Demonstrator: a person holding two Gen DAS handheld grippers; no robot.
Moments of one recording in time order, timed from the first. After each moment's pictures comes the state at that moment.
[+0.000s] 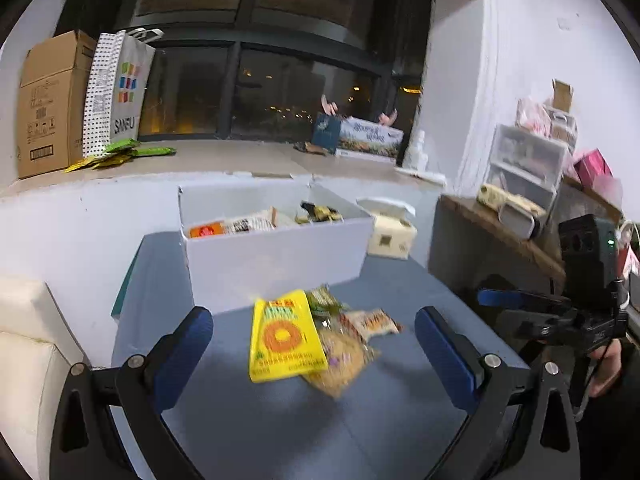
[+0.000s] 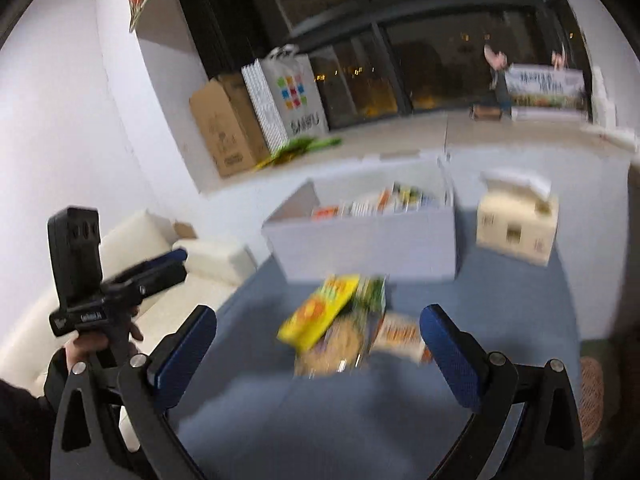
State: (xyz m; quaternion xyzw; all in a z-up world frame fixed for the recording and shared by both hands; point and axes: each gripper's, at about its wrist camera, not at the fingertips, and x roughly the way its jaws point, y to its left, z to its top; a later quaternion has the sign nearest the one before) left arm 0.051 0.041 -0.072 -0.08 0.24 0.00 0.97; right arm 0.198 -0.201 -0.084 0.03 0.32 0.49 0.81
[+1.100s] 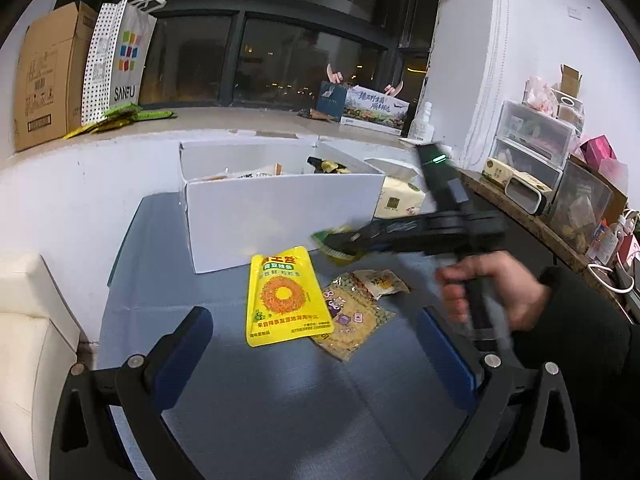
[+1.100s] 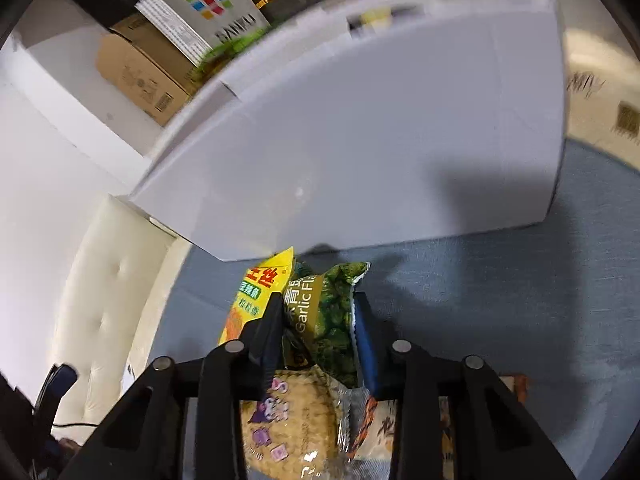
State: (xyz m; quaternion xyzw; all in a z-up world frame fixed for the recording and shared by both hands) left arm 0.061 0.051 -0.111 -0.10 0.29 0.00 0.95; right arm 0.330 -0.068 -0.177 0.05 0.48 0.47 0.74
